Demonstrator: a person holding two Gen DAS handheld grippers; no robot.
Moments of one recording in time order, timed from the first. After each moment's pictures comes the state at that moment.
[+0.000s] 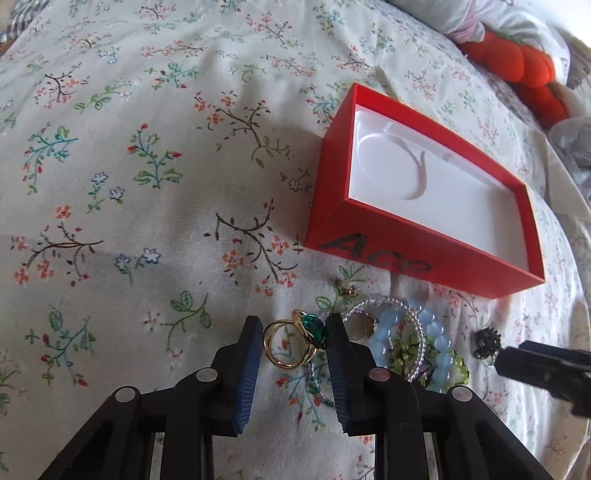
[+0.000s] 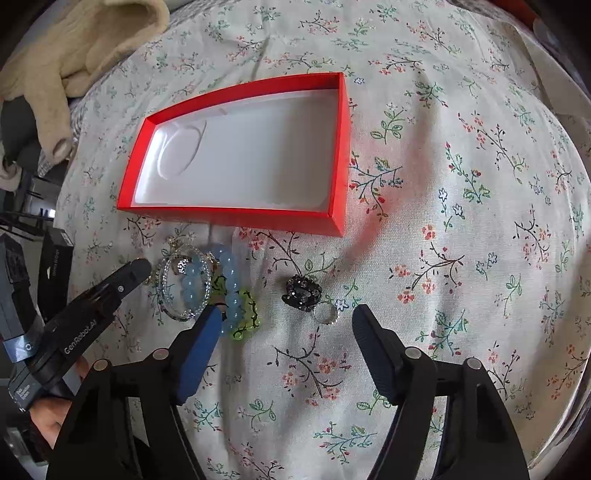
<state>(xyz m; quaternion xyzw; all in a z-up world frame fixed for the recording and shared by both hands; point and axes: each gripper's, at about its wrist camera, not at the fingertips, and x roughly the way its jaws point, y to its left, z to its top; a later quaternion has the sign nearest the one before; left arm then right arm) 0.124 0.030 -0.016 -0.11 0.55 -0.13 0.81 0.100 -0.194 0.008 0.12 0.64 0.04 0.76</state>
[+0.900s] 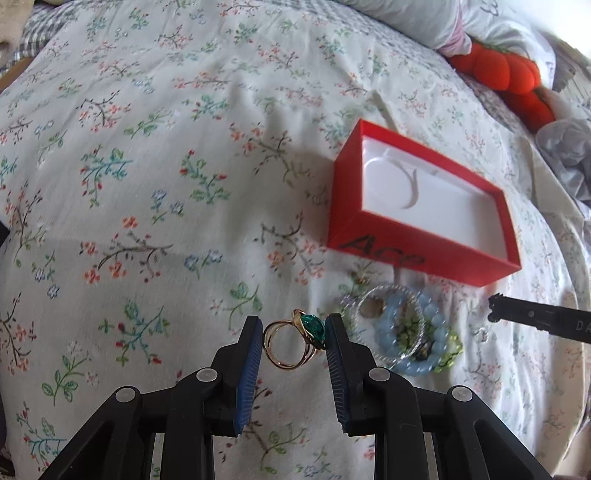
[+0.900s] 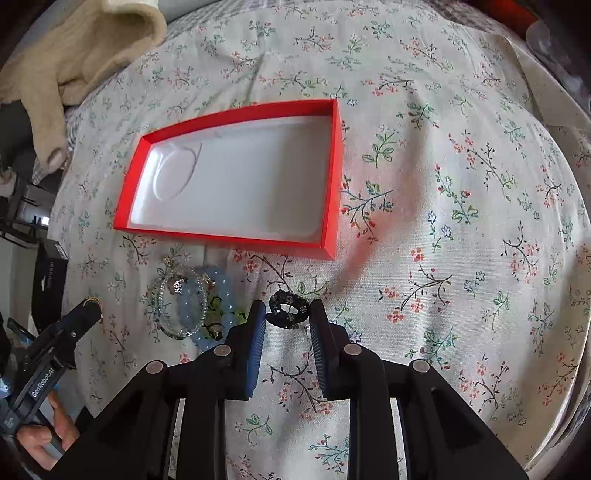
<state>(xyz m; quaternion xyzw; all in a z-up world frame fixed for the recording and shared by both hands) 0.104 0.062 0.017 -0.10 0.53 -0.14 0.83 0.111 -0.193 0.017 0.11 0.62 0.02 0.78</state>
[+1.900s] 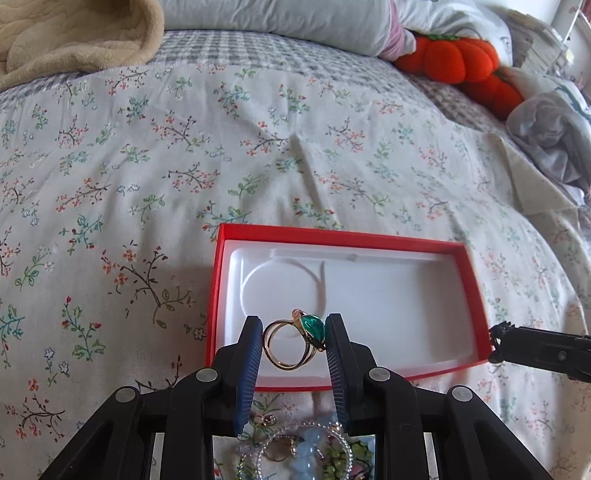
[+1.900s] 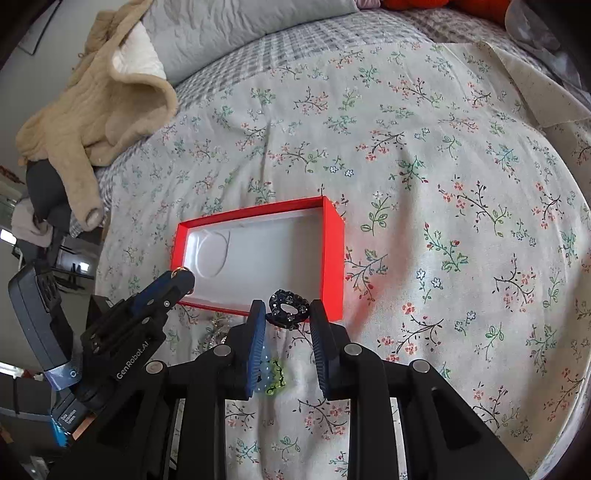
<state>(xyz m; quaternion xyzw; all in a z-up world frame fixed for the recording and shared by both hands) 0.166 -0.031 0.030 -0.03 0.48 -0.18 0.86 0.122 -0.228 0.059 0.20 0.55 0.05 0.81</state>
